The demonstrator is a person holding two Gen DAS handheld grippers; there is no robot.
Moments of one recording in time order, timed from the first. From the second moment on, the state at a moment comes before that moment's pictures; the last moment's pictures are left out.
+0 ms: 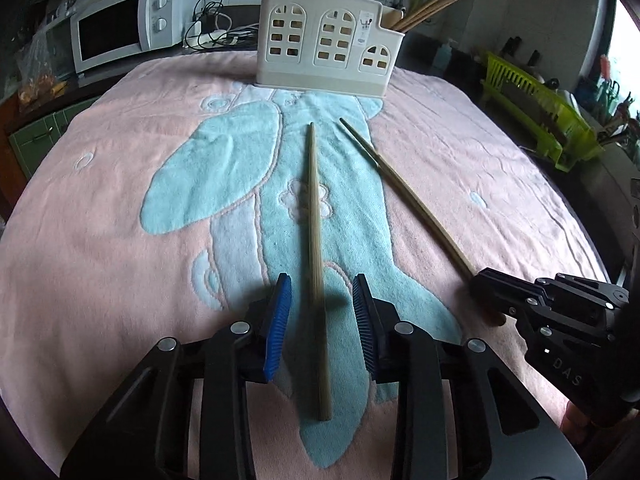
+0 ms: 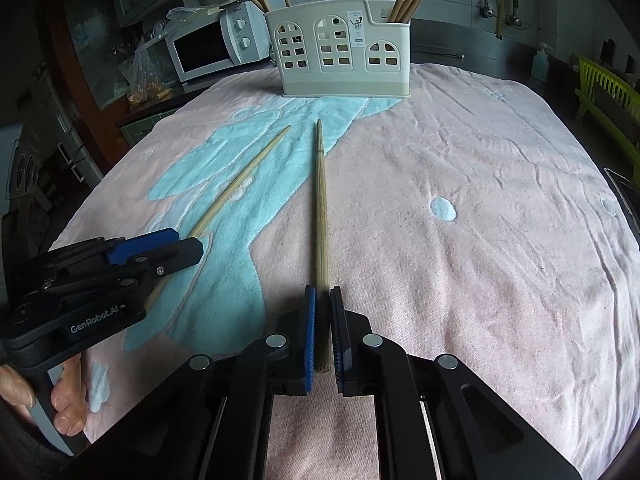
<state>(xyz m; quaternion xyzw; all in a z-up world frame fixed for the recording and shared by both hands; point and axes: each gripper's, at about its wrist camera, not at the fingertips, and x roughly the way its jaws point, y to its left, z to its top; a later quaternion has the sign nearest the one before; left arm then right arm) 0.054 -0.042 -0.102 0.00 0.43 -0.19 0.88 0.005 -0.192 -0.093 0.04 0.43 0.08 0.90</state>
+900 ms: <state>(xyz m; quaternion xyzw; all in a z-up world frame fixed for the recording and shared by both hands) 0.044 -0.024 -0.025 -0.01 0.33 -0.17 0.93 -0.017 -0.201 0.007 0.03 0.29 0.09 0.95</state>
